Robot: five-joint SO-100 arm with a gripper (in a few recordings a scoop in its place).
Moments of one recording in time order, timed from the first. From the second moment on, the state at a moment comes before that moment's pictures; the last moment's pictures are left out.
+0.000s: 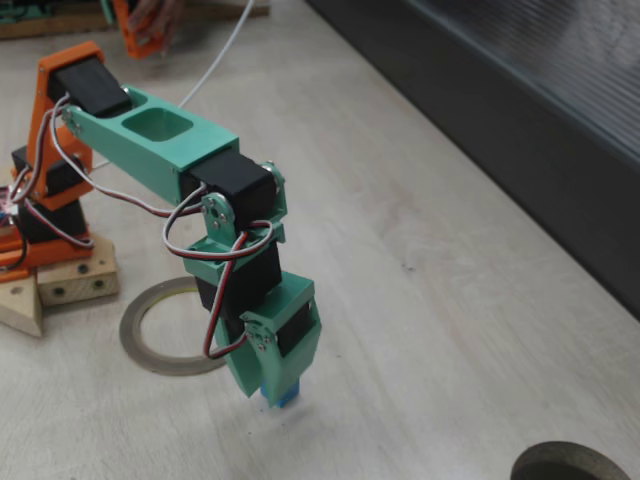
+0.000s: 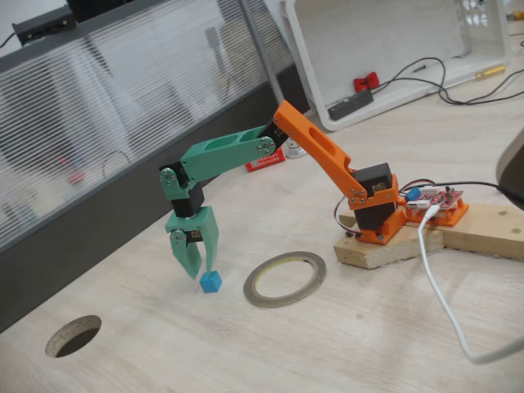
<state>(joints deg) 54.8 62.8 65.7 77.5 85.3</state>
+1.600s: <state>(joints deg) 54.8 62.3 65.7 68.6 85.2</state>
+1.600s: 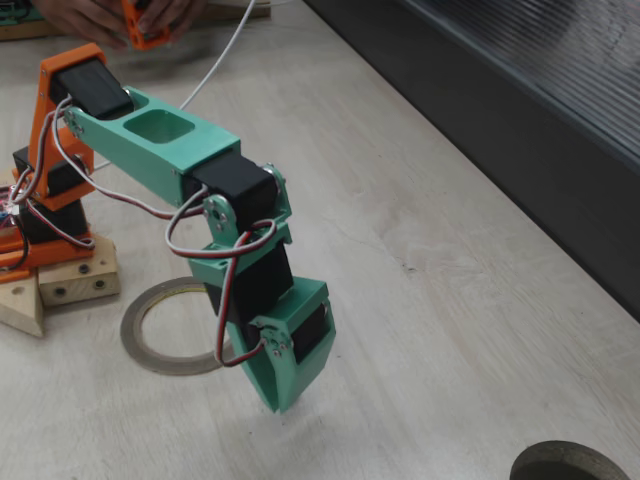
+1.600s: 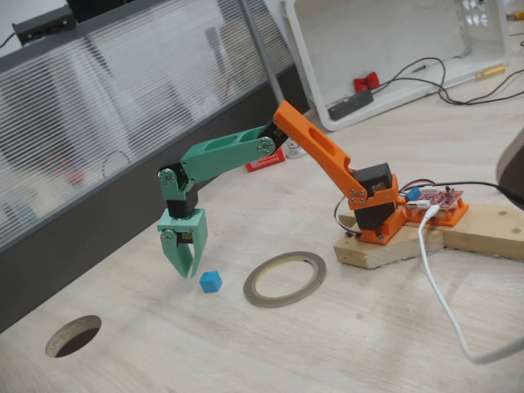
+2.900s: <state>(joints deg) 54.8 62.3 65.7 86.1 85.3</state>
